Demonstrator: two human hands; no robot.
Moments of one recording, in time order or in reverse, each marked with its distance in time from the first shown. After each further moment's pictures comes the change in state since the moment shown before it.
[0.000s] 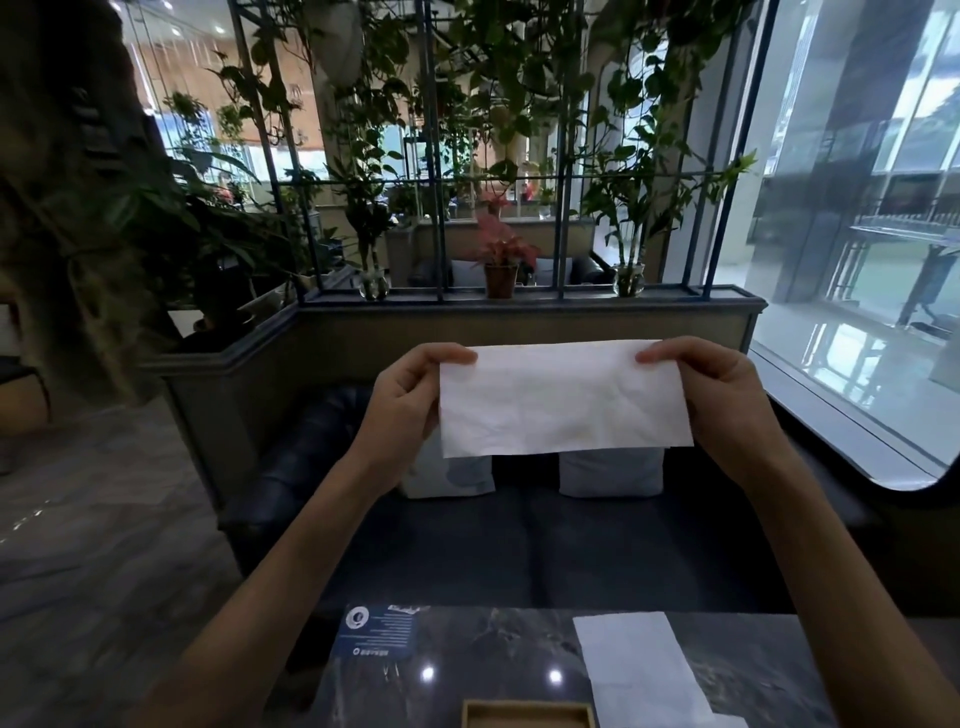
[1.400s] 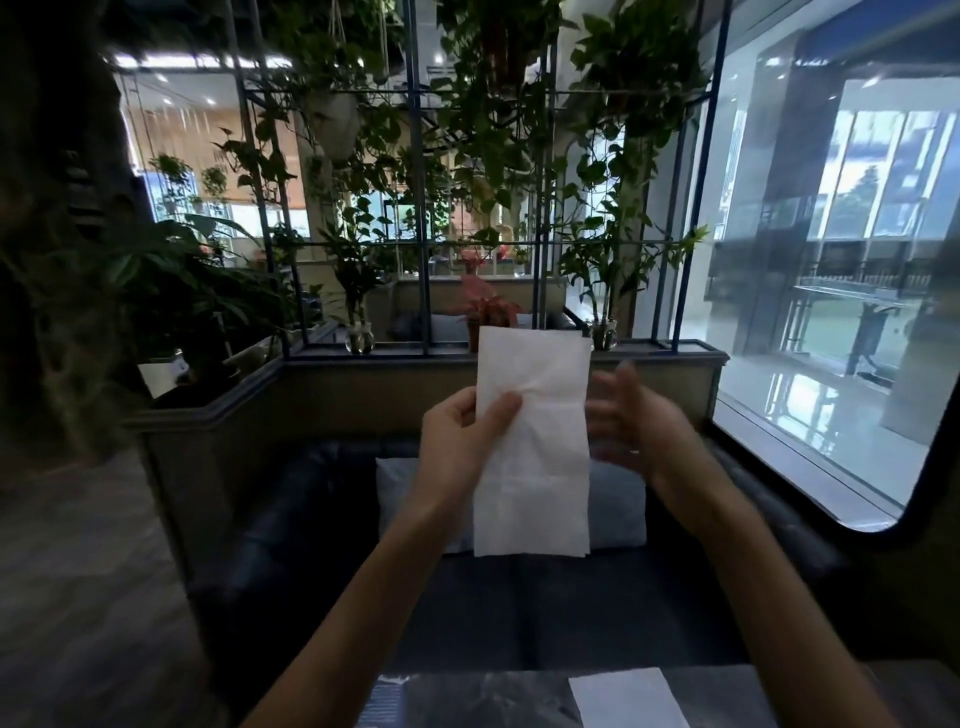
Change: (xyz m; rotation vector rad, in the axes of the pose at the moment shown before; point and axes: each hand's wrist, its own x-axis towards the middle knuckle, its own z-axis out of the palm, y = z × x) left_hand -0.013 0.043 0.044 -0.132 0.052 -0.115; right_hand -0.011 -0.045 0.062 -0.042 -0.016 0.282
